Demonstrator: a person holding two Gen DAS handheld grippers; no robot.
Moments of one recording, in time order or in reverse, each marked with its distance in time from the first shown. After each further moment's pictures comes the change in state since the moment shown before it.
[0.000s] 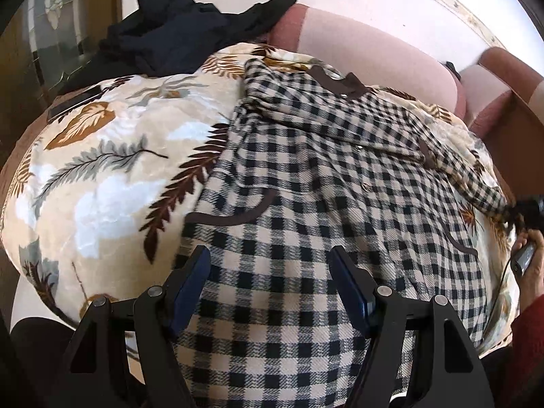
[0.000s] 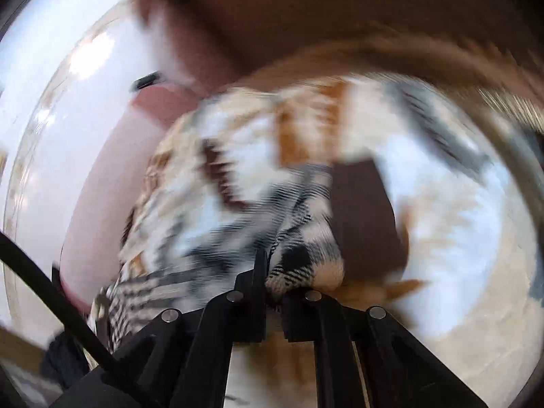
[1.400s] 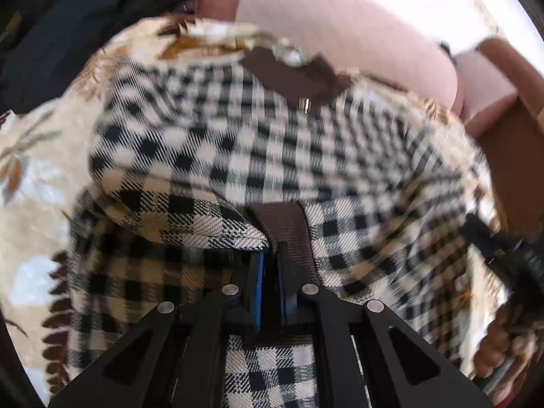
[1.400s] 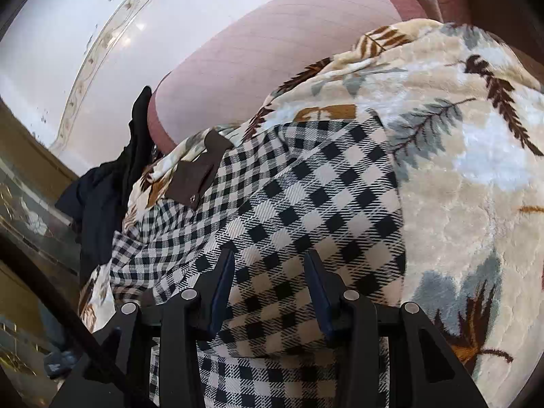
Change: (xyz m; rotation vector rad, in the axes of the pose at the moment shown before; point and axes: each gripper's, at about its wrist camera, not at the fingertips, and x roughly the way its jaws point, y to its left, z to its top) left arm 0.170 -0.084 0.159 0.041 0.150 -0.186; right arm 0.073 0.191 -0.116 -0.474 0.352 0.336
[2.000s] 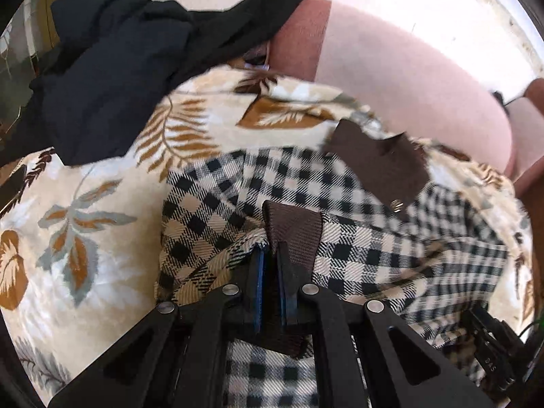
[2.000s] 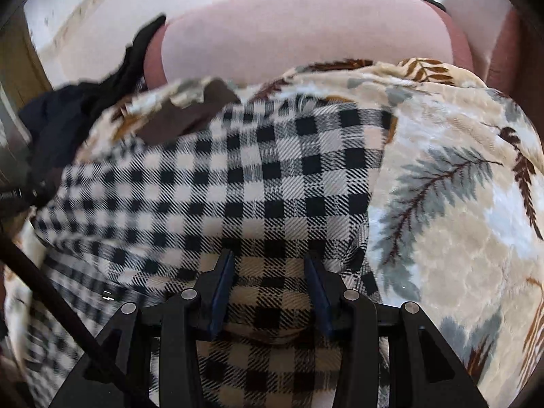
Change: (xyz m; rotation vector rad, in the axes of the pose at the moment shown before) left arm 0.002 0.070 0.076 -0.069 -0.092 0.219; right arm 0.071 0.048 -0.021 -0.351 0.086 -0.244
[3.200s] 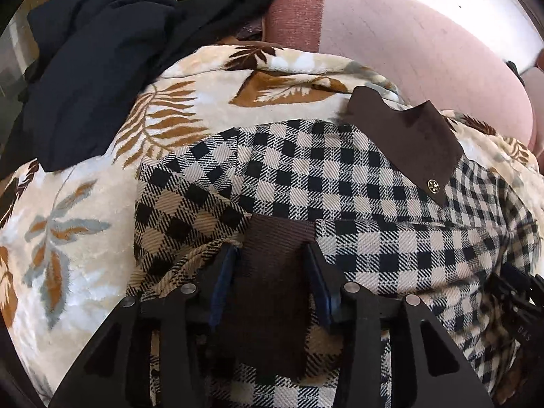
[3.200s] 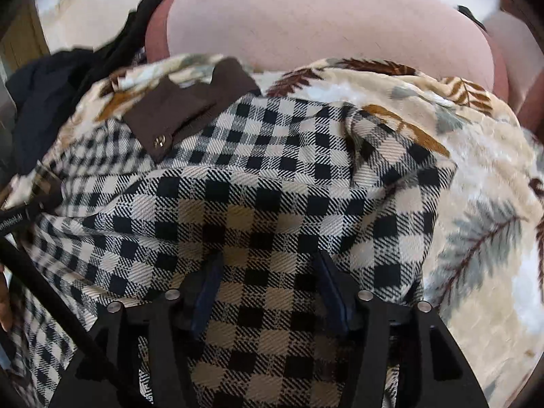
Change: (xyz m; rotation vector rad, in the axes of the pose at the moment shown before) left arm 0.045 -0.009 -0.004 0.067 0.029 0.076; right arm 0.049 0.031 0.041 -0.115 0.086 -0.049
